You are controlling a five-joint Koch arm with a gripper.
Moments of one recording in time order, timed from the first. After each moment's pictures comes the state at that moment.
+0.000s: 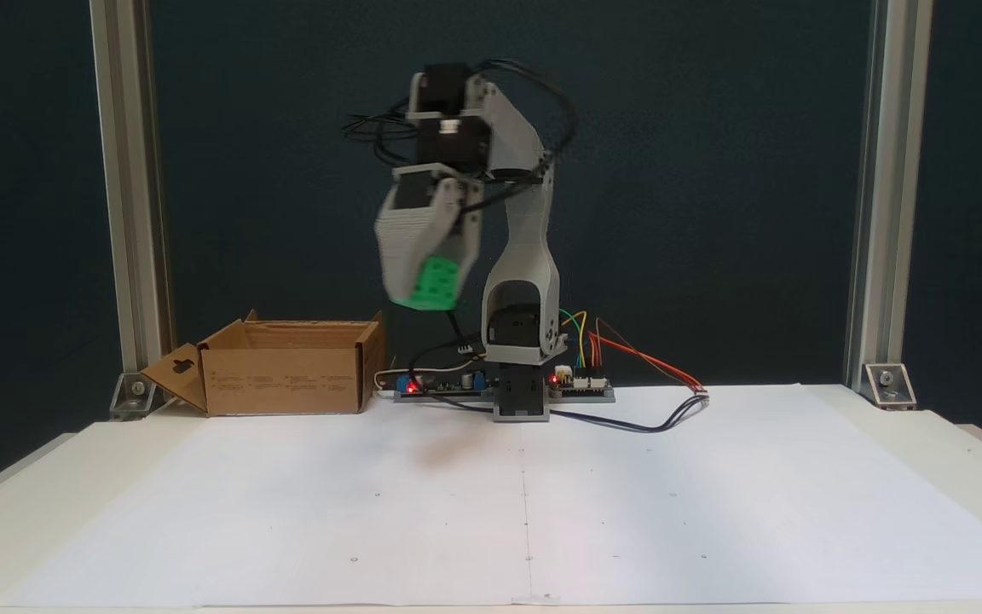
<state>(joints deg) 28.5 98.3 75.0 69.1 8.3</state>
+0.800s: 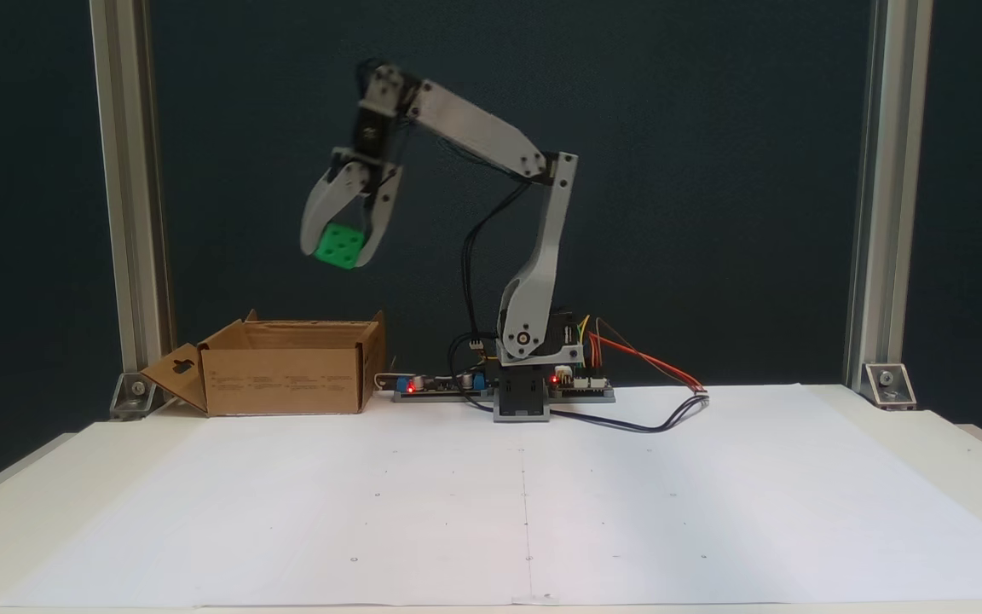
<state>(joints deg) 86.7 98.9 71.1 68.5 -21.0</state>
